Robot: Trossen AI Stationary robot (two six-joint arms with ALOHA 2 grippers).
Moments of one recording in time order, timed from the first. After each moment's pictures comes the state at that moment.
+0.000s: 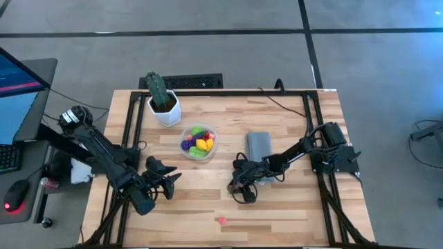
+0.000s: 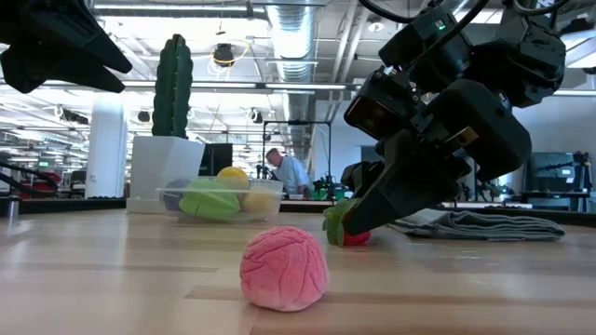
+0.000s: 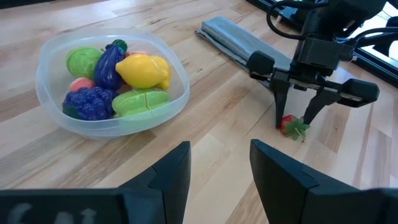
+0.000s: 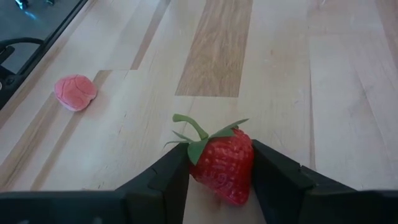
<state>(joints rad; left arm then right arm) -0.84 1.27 0.73 -0.64 -1.01 -1.47 0.26 1.95 0.73 0.58 -0.19 0.17</state>
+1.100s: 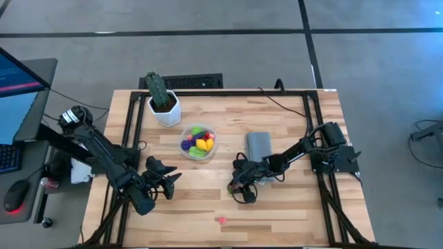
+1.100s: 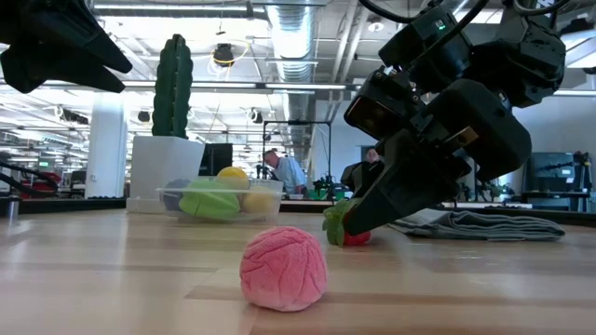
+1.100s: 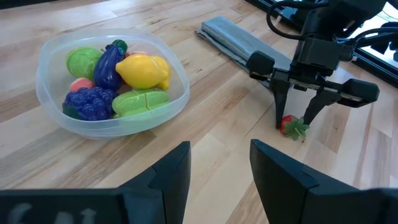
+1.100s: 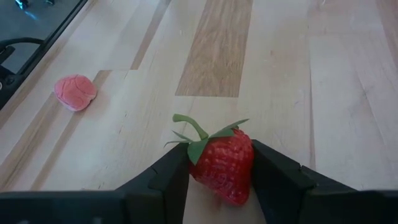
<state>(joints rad) -0.84 1.27 0.73 -0.64 -1.01 -1.47 0.26 1.95 0.73 0.58 -0.19 0.17</state>
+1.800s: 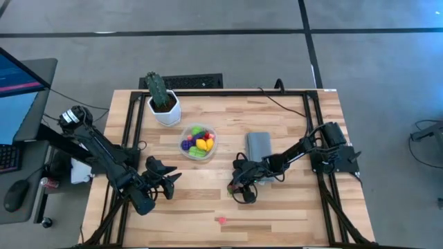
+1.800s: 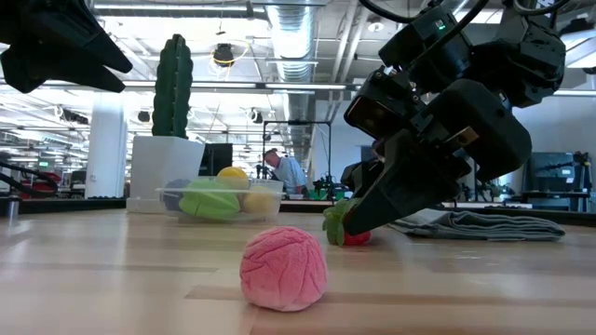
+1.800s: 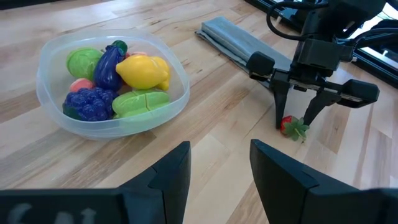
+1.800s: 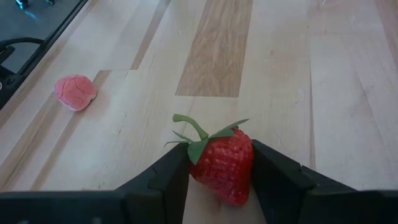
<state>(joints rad) -0.84 1.27 0.73 -0.64 -1.01 -1.47 0.26 1.95 0.73 0.58 -0.19 0.17</state>
